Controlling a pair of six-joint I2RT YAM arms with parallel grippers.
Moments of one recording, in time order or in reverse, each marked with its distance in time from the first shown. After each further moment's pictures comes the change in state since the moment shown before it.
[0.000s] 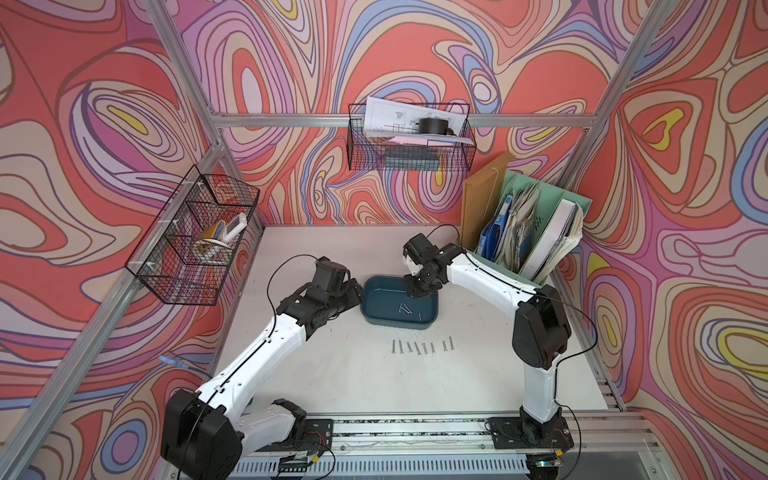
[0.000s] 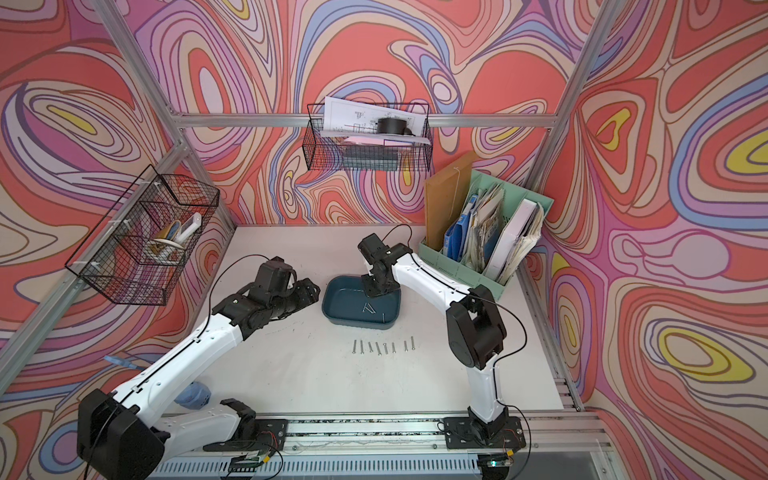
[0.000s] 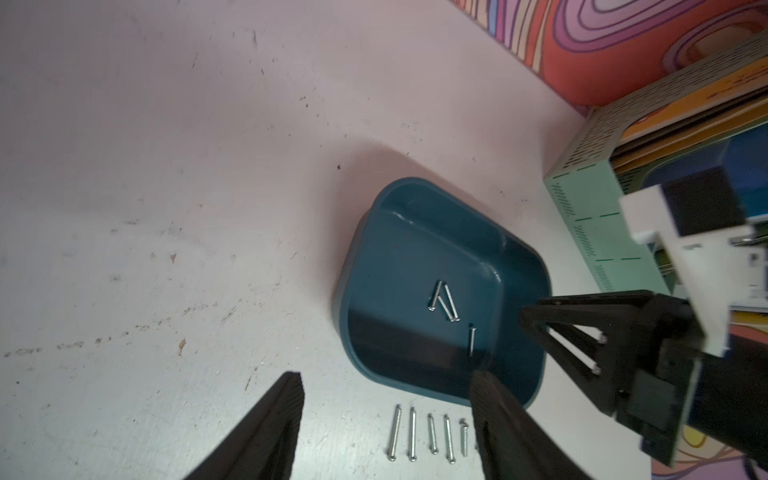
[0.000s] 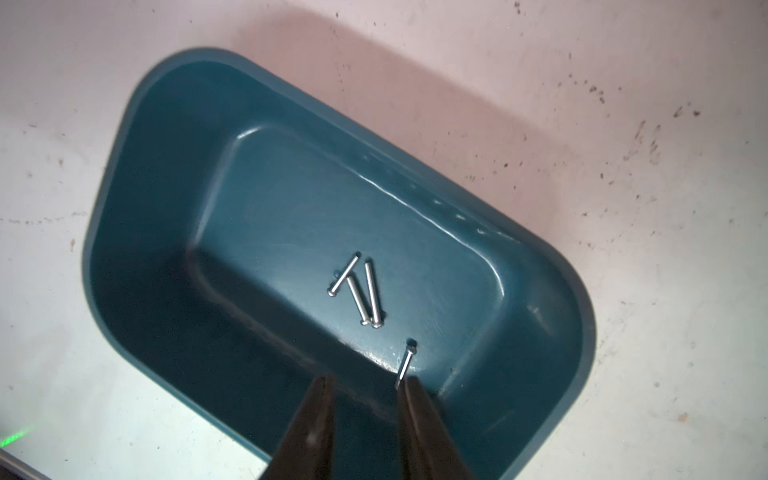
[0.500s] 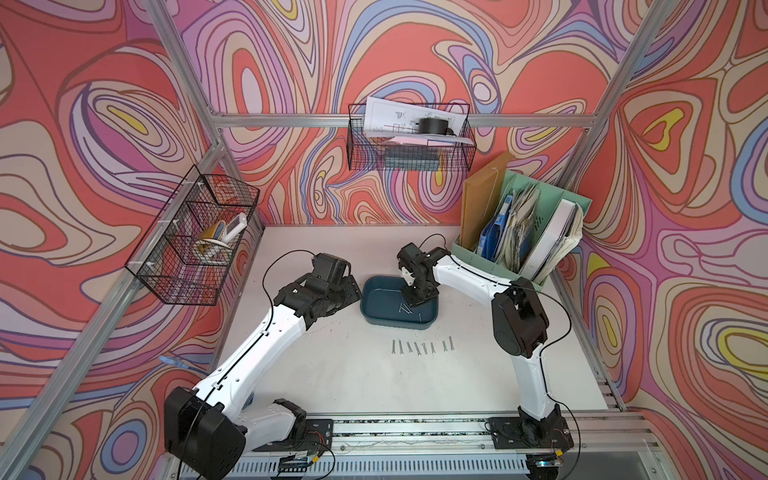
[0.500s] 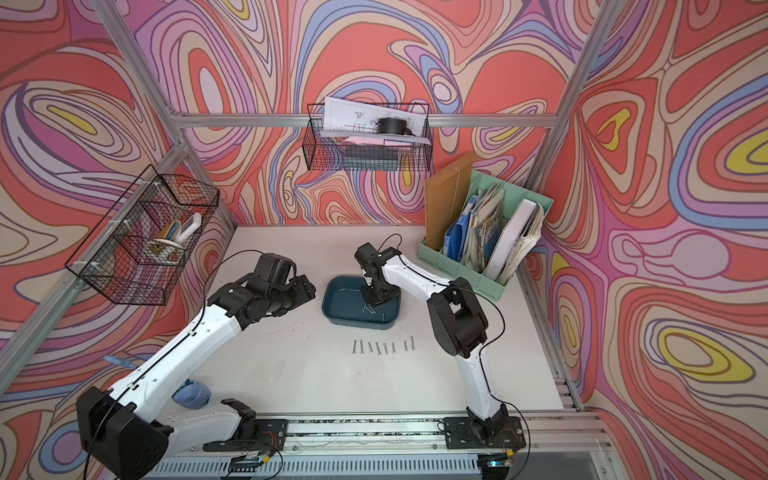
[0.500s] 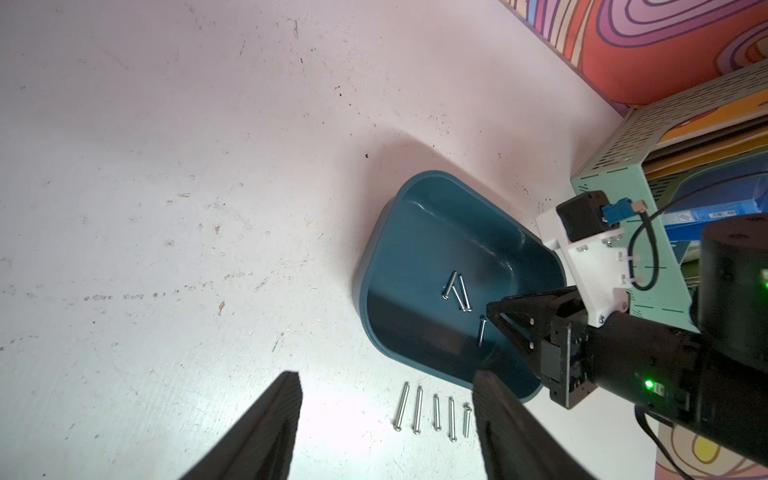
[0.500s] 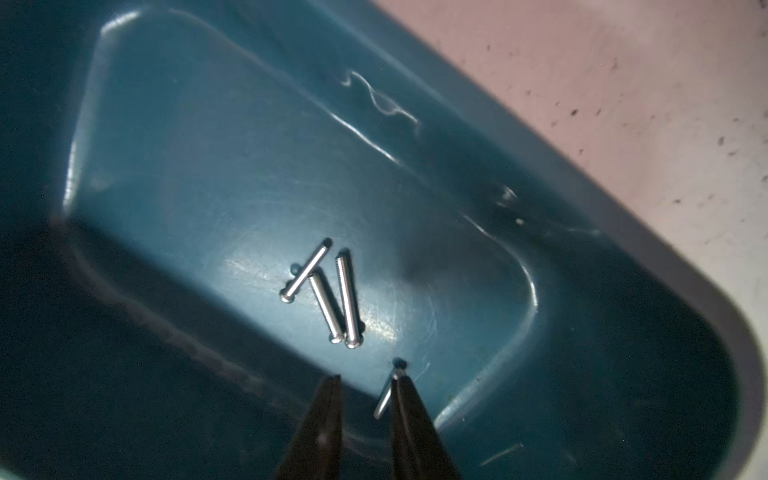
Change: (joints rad) left arm 0.000 0.038 0.076 -0.178 -0.026 -0.043; right arm 0.000 0.148 0.012 -0.052 0.003 -0.074
